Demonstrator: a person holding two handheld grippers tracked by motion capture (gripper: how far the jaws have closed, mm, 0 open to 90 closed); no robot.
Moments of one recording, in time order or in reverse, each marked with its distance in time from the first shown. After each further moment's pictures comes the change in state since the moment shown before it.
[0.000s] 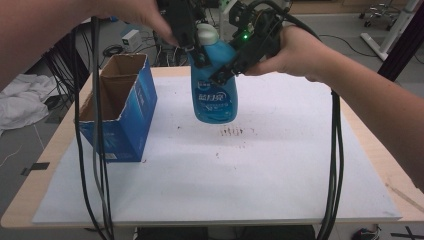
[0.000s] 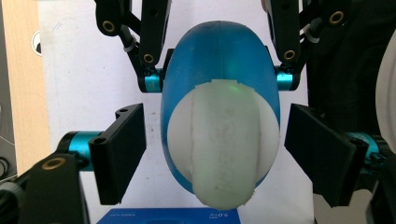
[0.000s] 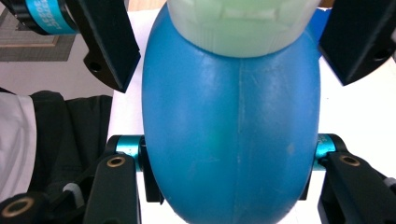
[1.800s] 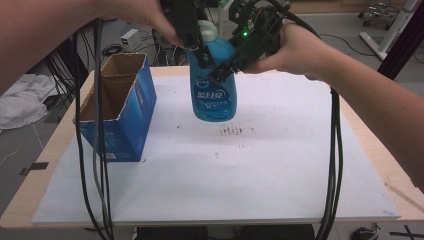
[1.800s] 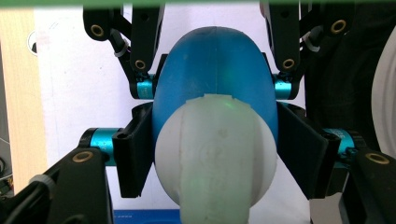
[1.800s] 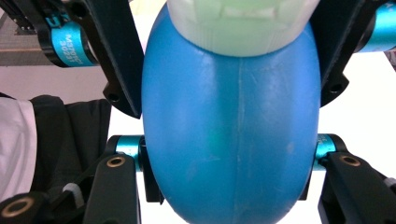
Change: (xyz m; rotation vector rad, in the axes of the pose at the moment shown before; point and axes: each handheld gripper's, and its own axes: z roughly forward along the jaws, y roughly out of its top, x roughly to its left) left arm -0.001 0.005 0.002 0.006 -0.006 -0.009; right arm -0.001 0.002 -0.002 -0.015 -0.012 -0.009
